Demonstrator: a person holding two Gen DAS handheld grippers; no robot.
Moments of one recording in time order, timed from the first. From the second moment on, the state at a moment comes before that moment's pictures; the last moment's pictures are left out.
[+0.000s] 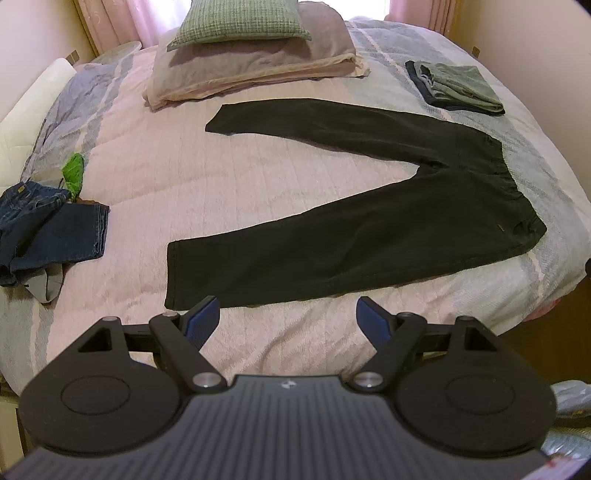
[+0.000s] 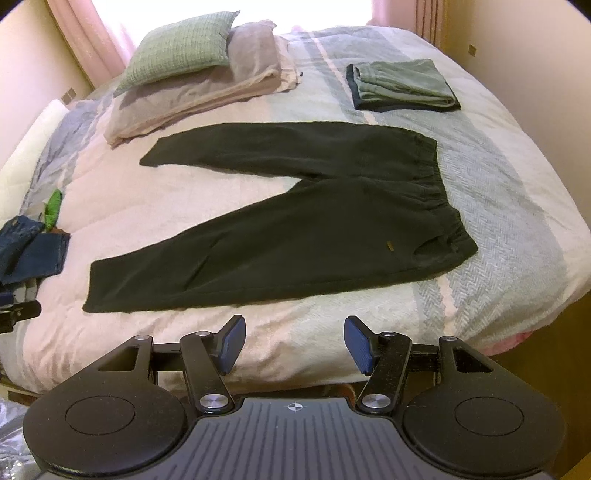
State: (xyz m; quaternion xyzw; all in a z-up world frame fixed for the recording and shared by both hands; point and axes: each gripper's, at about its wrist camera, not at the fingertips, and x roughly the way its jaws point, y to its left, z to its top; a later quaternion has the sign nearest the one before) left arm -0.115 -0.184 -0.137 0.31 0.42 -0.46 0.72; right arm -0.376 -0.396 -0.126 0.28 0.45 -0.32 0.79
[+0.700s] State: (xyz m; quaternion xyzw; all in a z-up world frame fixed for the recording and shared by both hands) left arm -0.095 -0.283 -0.142 0.29 0.42 -0.42 0.75; right arm -0.304 -0.501 -0.145 0.22 0.48 -0.27 0.80
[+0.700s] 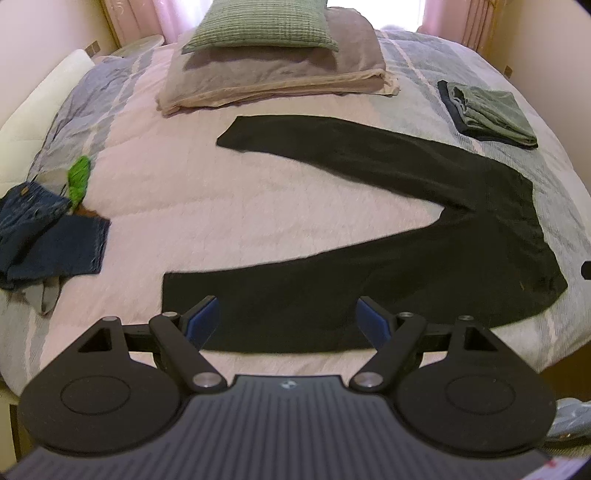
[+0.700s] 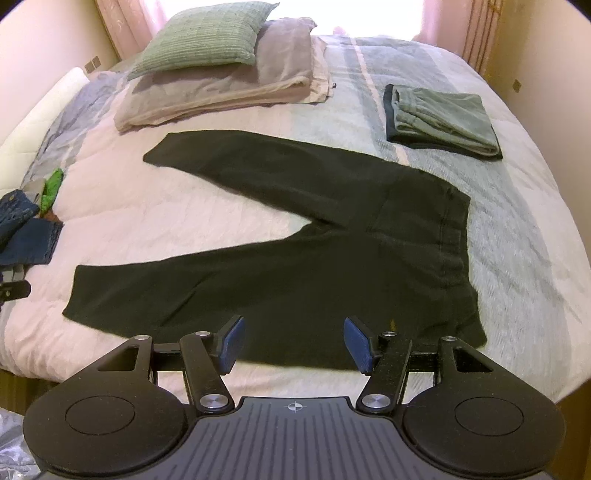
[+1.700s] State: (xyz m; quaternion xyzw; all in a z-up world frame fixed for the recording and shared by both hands) left arm -0.018 -0.626 -0.319 0.37 0.30 -0.60 0.64; right arm -0.240 -0.814 -0.300 0.23 0.44 -0.21 0.84
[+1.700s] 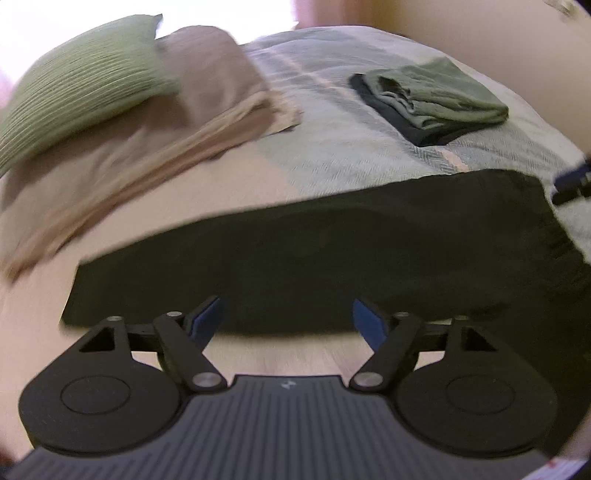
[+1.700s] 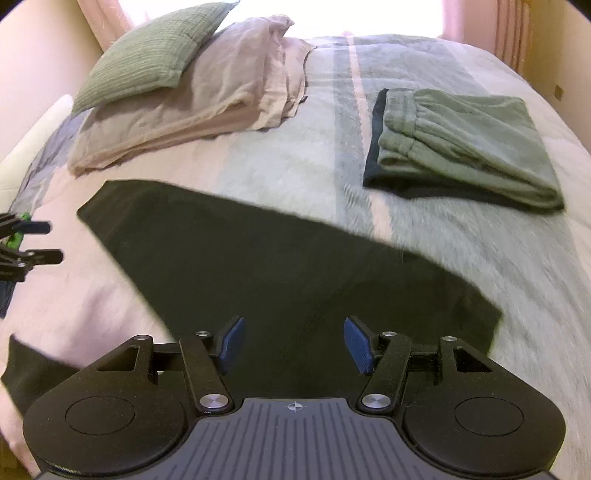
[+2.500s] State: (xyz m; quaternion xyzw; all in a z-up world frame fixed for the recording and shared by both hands) left arm 0.087 -0.819 -0.459 0.52 0.26 -0.71 0.41; right arm -0.079 -0.918 -0.437 0.15 0.53 -0.01 0.83
